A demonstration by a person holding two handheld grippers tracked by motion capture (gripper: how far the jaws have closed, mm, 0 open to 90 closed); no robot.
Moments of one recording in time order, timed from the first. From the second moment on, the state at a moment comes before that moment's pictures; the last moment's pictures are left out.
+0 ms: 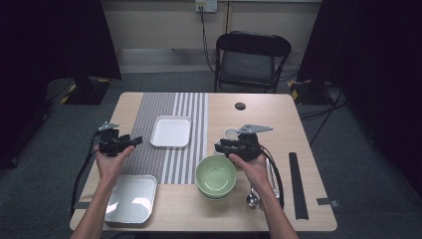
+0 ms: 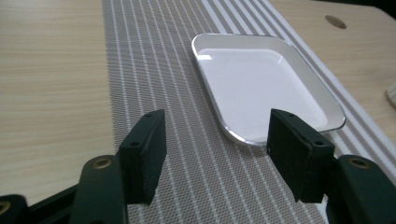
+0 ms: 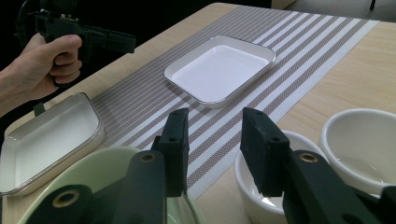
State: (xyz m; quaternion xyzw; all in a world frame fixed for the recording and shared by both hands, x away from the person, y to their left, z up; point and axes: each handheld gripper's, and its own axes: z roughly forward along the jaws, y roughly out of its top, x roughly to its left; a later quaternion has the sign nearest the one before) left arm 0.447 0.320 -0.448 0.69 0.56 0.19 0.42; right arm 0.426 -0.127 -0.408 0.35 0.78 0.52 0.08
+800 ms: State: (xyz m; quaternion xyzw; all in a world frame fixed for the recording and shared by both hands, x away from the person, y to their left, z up) left arm 0.394 0.344 -0.445 0.74 0.47 0.16 0.45; right arm 0.401 -0.137 -0.413 0.32 0.79 0.51 0.08
